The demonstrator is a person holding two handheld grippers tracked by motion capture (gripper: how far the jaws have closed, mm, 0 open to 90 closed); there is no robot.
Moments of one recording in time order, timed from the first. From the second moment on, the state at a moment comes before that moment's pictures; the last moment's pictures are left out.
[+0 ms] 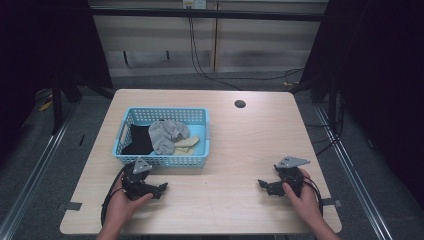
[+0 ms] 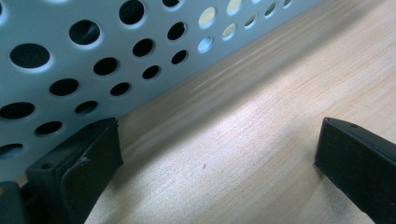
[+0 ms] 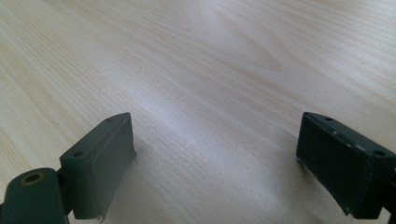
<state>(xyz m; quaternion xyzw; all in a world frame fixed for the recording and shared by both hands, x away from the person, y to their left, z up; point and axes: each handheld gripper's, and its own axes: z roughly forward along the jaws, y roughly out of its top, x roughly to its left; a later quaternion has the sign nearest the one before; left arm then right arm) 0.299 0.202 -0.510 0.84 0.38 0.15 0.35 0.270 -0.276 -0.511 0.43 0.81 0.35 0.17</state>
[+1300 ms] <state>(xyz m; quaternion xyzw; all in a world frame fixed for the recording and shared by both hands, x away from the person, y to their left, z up) 0.358 0.183 -0.392 0.88 0.41 0.04 0.24 0.270 -0.276 -0.511 0.43 0.81 0.35 0.17</state>
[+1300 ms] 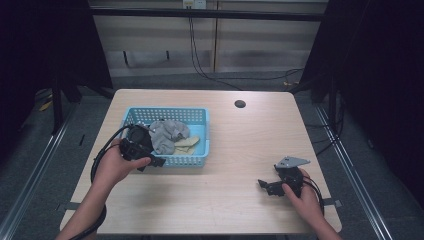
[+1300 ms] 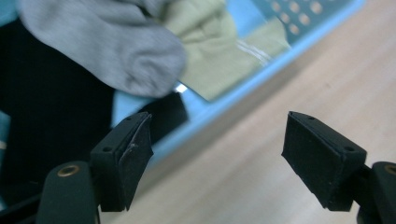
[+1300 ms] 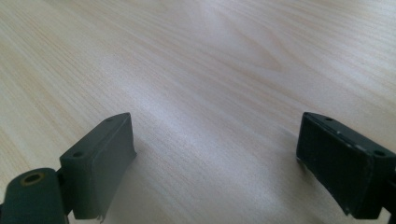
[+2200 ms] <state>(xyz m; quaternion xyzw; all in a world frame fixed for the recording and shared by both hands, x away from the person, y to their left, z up) 0.435 0.183 -0.419 0.86 0.44 0.09 0.22 0.272 -0.275 -0.512 0.43 0.82 0.35 0.17</state>
